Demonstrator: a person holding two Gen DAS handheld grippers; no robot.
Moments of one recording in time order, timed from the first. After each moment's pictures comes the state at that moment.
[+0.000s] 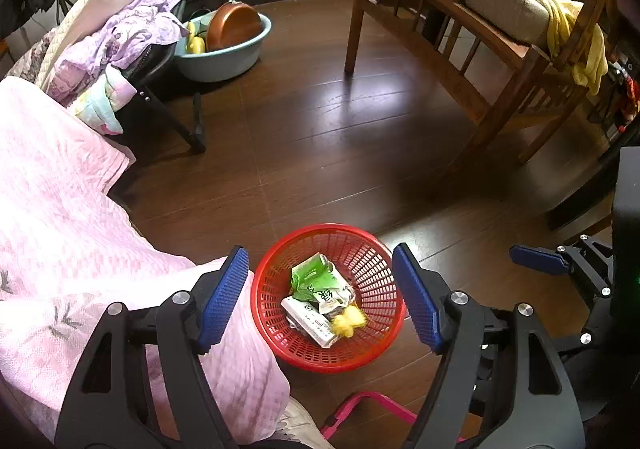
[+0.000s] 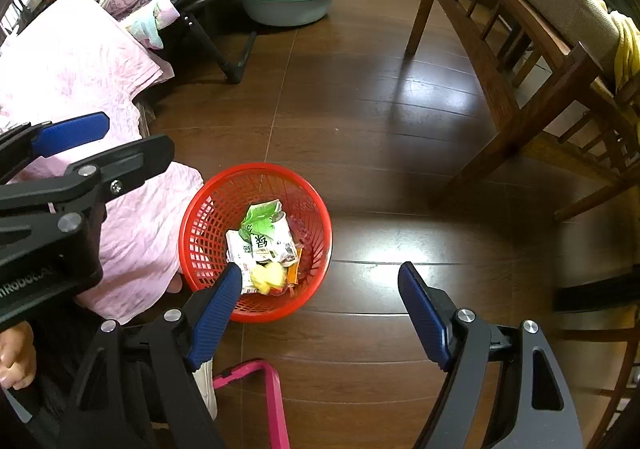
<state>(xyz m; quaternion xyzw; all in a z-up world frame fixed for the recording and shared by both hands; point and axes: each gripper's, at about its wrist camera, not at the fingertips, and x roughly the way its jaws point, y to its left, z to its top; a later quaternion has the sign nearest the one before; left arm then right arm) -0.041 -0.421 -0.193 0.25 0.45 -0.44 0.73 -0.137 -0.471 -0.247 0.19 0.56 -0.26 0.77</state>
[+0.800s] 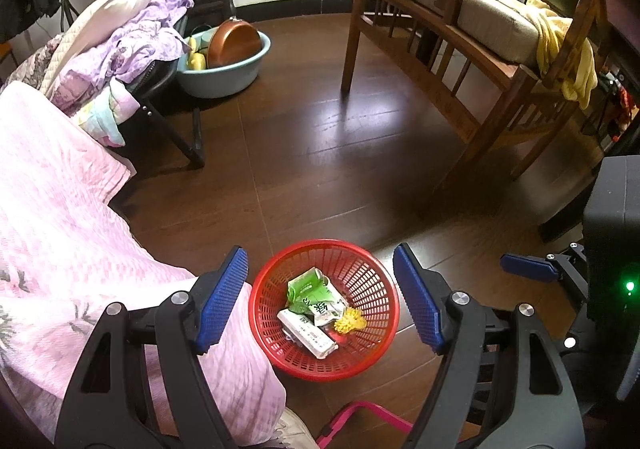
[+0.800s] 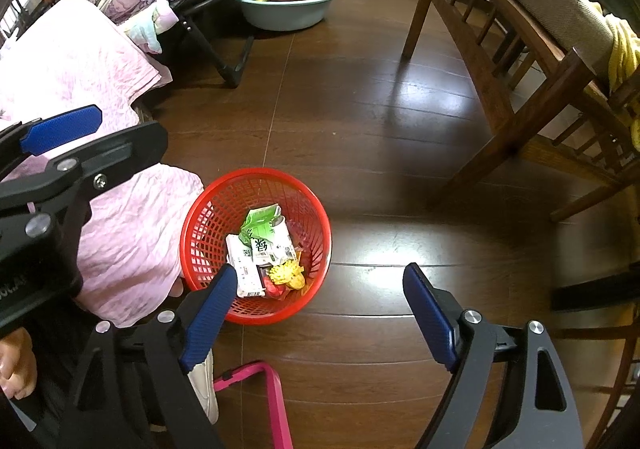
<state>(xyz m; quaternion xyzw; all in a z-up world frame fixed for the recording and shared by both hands) -0.045 -0.414 -0.177 0.23 0.43 -0.45 0.74 -0.137 -0.471 -0.240 0.19 0.55 -0.26 0.77</state>
